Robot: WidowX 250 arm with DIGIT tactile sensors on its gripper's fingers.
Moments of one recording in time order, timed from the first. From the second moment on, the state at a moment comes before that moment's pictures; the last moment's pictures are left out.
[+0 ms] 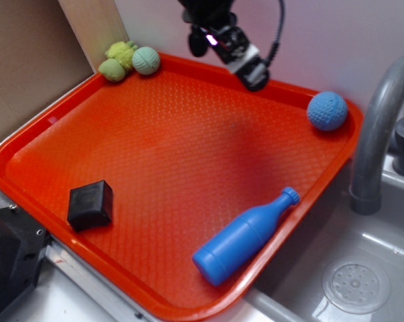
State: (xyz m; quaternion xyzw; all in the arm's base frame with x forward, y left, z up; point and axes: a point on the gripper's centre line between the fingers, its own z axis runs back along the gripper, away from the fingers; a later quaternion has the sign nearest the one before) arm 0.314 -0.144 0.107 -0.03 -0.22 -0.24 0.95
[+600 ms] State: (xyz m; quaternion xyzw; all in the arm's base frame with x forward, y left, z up) arm 0.335 -0.188 0.051 -0.05 -0.20 -0.26 0.94
